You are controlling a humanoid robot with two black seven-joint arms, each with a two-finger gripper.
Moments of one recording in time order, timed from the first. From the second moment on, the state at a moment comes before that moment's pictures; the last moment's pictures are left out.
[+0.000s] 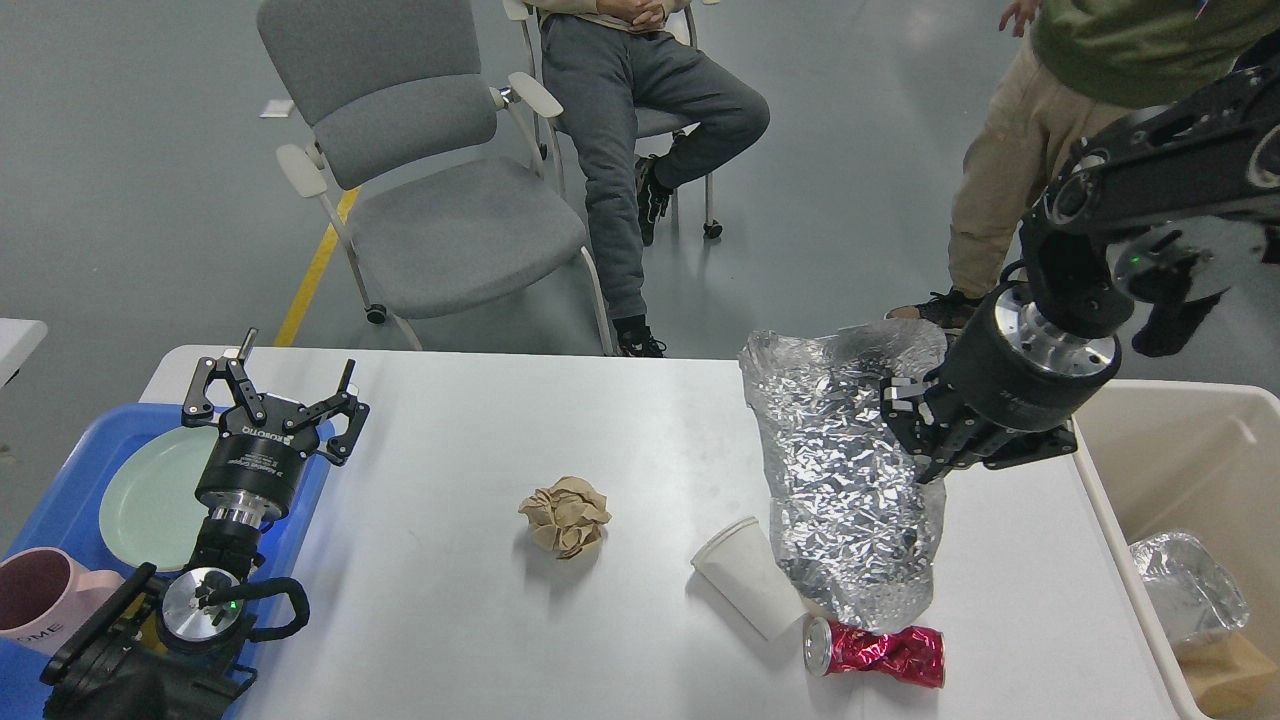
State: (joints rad) left arm -0.34 0.16 -1.32 -0.69 0.04 -0.63 -0.20; right arm 2.34 -0.22 -1.35 1.65 0.24 0.60 -0.22
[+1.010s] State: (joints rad) left arm -0.34 0.16 -1.32 -0.69 0.04 -0.63 -0.20; right arm 1.25 -0.71 -1.26 0.78 0.22 0.02 -0.23
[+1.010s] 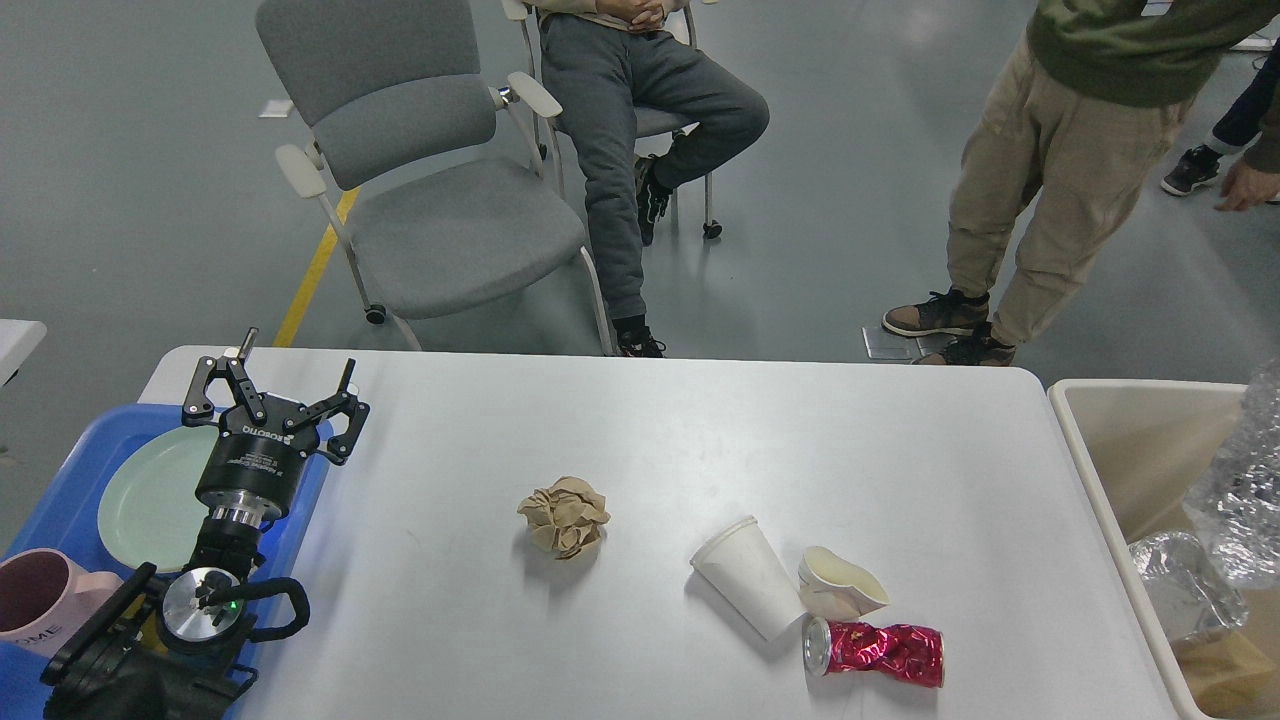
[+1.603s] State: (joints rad) left arm -0.34 0.16 -1.32 -0.69 0.04 -0.63 -0.20; right arm 0.52 -0.34 -0.95 0.00 0.23 -0.05 -0.23
